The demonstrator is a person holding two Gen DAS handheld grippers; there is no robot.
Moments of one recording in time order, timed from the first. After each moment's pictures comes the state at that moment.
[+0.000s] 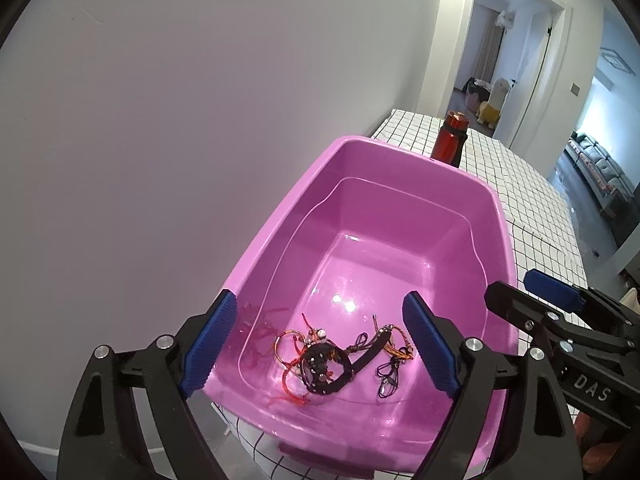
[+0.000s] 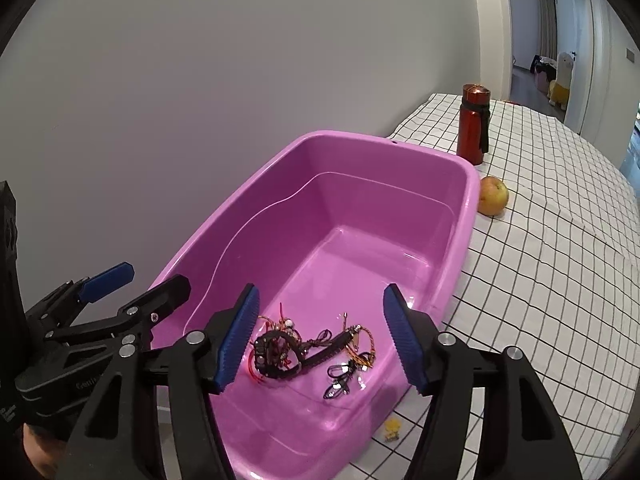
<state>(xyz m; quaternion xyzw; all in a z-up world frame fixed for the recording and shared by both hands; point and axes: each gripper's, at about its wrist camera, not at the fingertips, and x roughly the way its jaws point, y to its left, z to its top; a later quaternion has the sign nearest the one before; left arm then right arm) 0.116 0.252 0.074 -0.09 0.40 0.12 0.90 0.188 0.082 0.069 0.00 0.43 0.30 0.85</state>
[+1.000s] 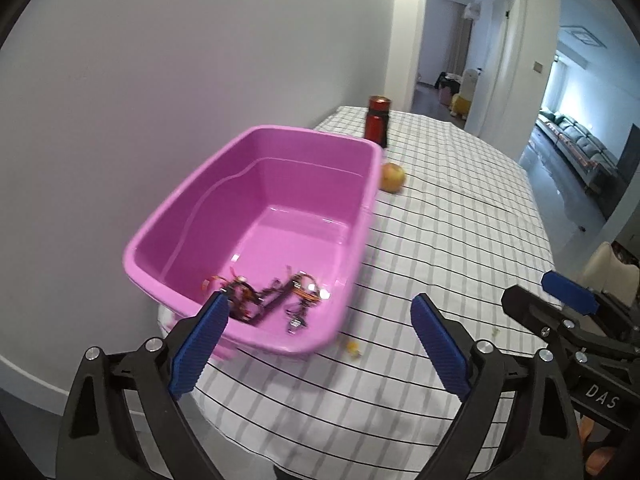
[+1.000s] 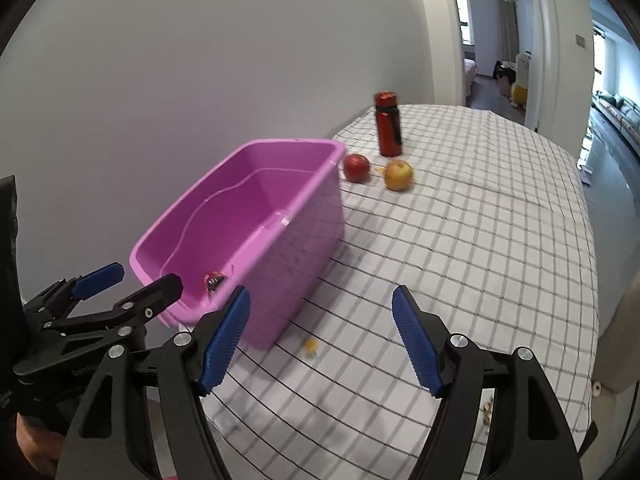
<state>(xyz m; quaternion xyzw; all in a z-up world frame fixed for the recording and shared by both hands) 0.043 0.088 0.086 -0.05 0.39 0.09 0.91 0.088 -0.104 0.081 0.03 0.40 0.25 0.88</state>
